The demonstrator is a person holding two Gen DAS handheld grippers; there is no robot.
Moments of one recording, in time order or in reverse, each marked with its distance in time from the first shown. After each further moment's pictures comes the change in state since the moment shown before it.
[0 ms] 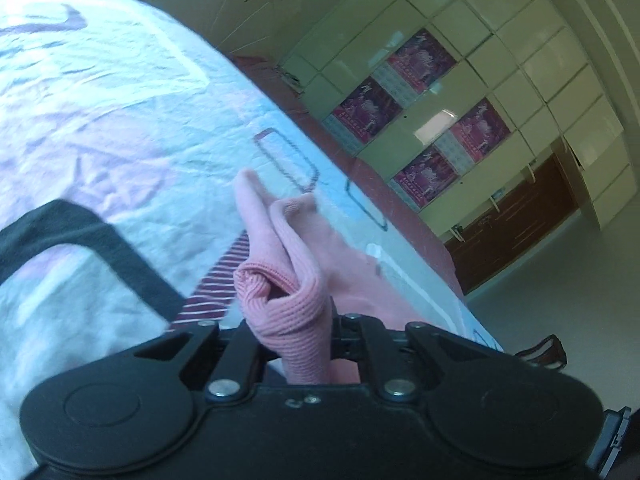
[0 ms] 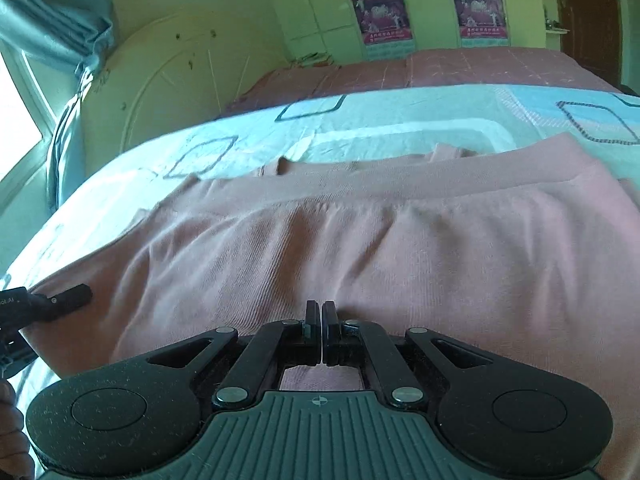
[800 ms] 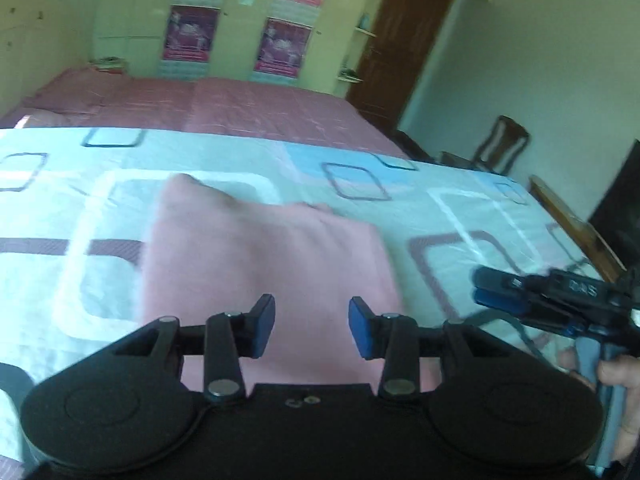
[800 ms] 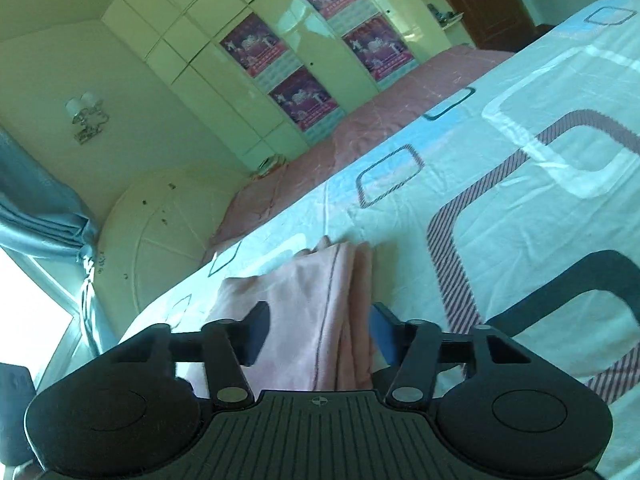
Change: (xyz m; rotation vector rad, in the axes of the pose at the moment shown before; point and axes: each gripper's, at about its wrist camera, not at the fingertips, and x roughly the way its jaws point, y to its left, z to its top) left arm 0.074 -0.237 -0.117 0.611 0.282 -0.046; right arm -0.175 -0.205 0.014 0.340 -0.170 0.151
